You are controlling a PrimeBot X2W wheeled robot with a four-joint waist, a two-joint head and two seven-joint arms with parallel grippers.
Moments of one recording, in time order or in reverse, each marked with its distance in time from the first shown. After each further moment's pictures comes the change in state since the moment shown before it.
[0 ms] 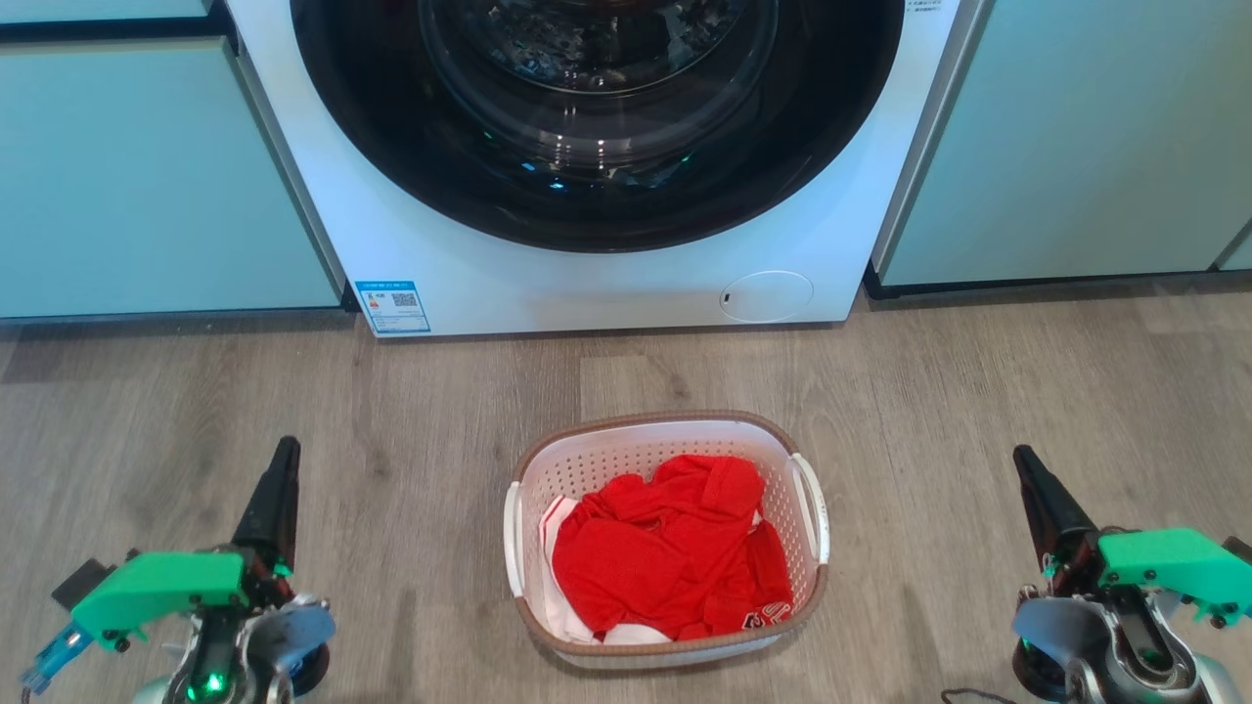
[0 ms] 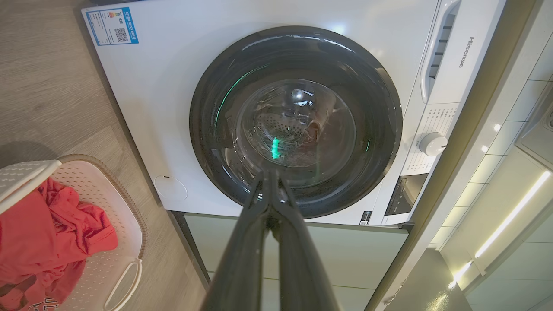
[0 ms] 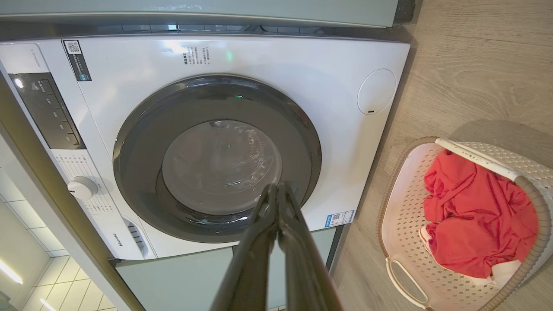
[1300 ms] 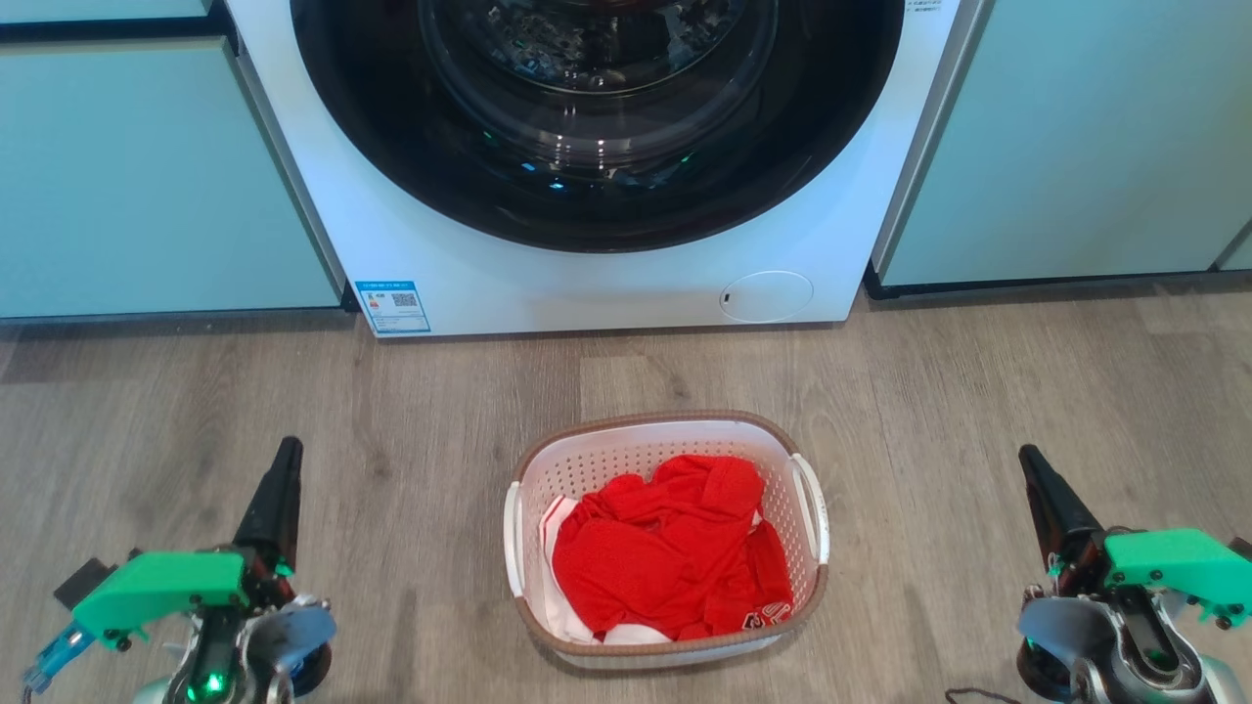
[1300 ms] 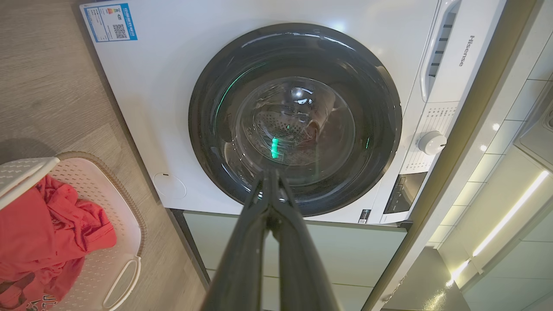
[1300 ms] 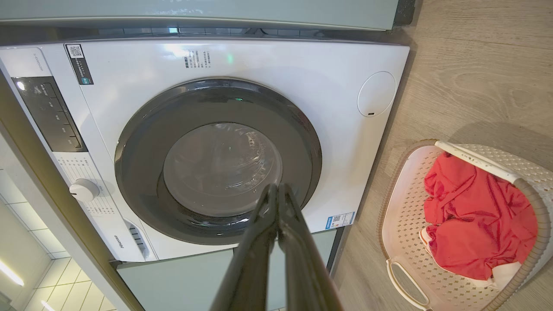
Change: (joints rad) left arm 0.000 -0.005 0.007 0.000 0.001 0.000 0.012; right arm 0.000 0.000 -0.012 0.000 -0.001 0.000 0.005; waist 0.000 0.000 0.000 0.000
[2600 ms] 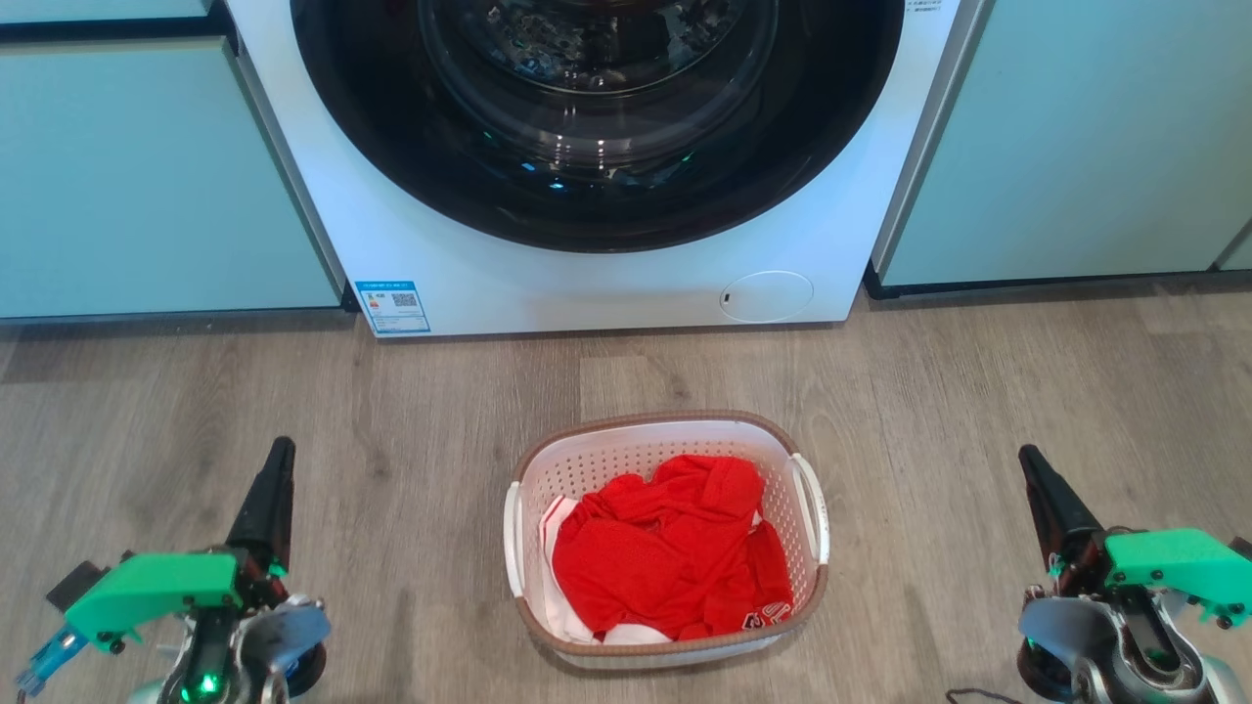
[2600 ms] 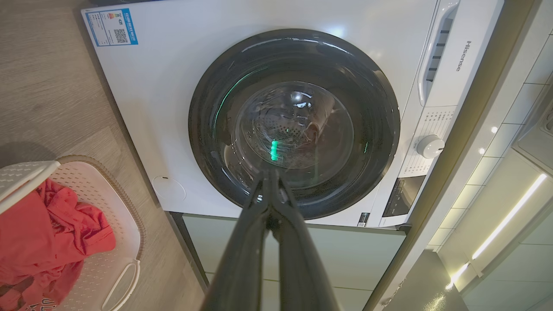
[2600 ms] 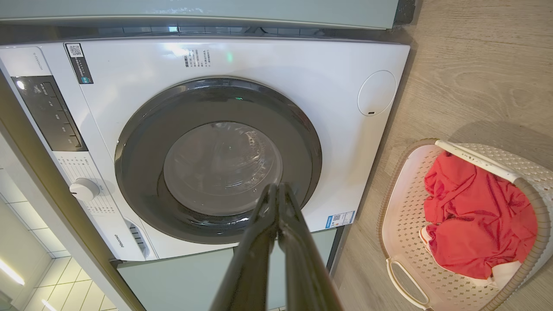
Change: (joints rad) left arm 0.000 -0.004 0.019 0.000 0.009 0.000 0.006; right arm 0.000 0.000 -0.004 0.000 -0.001 0.000 0.007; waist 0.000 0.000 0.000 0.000
